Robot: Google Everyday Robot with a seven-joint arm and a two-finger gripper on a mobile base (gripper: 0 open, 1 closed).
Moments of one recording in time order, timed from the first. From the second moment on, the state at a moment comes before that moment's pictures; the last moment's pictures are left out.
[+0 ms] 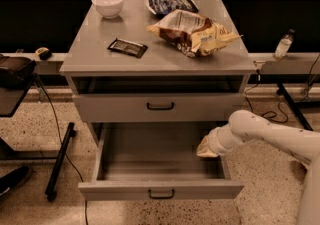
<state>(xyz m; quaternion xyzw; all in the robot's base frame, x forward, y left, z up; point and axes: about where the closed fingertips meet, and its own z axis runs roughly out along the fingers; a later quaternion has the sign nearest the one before) 0.587 -0.183 0.464 -0.68 0.69 0.08 0.24</state>
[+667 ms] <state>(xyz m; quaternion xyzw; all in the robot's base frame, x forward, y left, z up) 0.587 -0.147 0.377 -0.70 0.68 0.13 0.20</state>
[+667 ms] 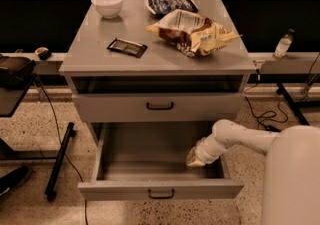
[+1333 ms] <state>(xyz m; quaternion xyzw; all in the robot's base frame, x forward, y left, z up) 0.530 -0.129 0.383 -0.71 0.66 0.18 0.17</state>
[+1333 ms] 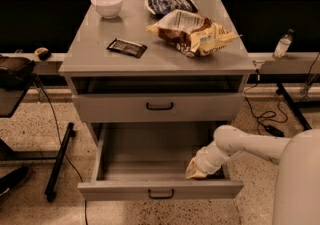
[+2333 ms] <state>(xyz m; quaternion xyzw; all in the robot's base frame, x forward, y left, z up) 0.438 -0.129 0.417 -0.67 0.66 0.28 0.19</state>
